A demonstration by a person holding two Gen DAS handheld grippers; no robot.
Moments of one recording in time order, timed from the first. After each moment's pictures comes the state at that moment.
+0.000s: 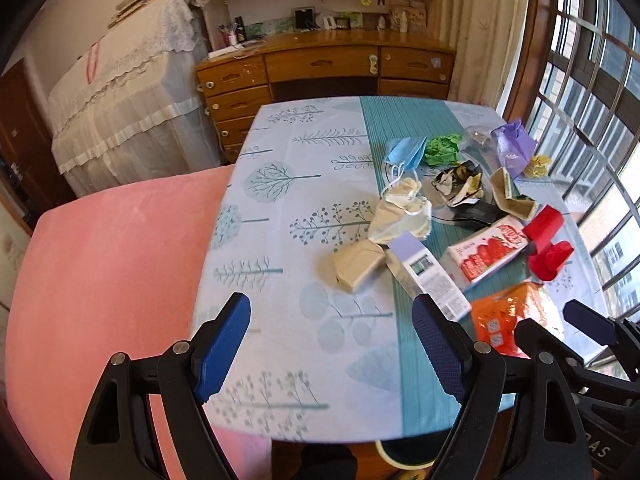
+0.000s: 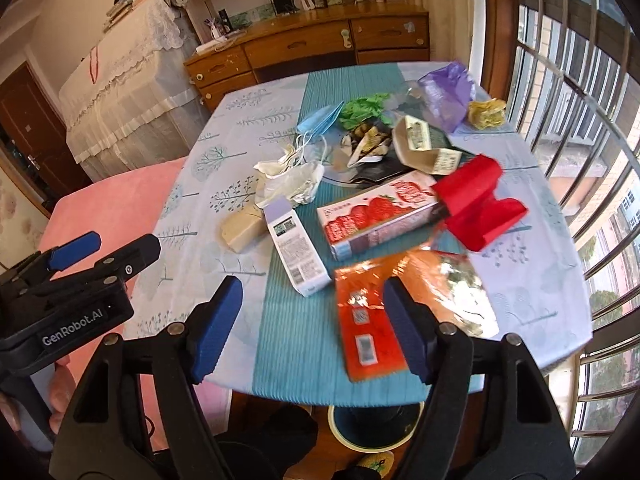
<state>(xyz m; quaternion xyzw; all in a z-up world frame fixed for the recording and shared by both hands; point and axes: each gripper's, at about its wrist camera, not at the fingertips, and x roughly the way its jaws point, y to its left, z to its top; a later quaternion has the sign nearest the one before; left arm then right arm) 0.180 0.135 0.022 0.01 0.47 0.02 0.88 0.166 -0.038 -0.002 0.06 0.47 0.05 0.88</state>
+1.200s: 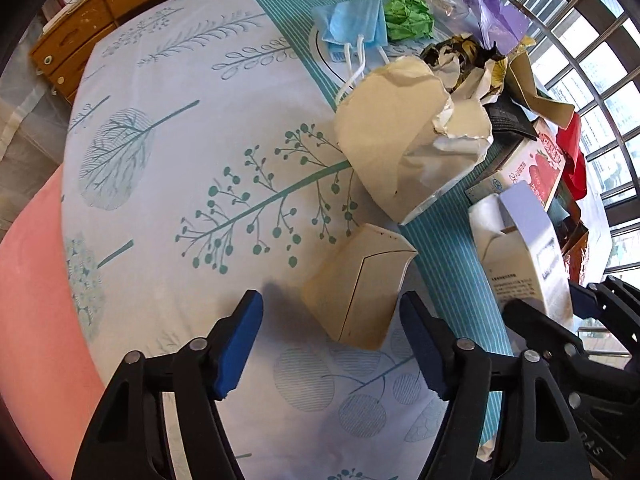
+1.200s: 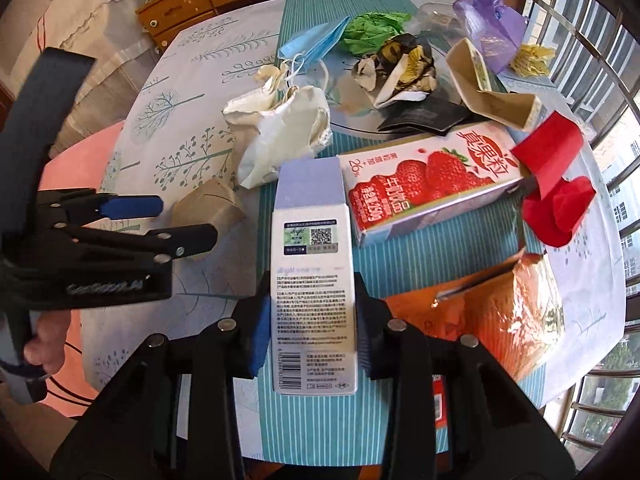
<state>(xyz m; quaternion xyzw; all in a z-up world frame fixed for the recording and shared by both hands) 0.334 0.135 -0.130 0.08 0.63 -0.20 0.75 0.251 0.005 -0.101 0.05 0.56 -0.01 0.83</state>
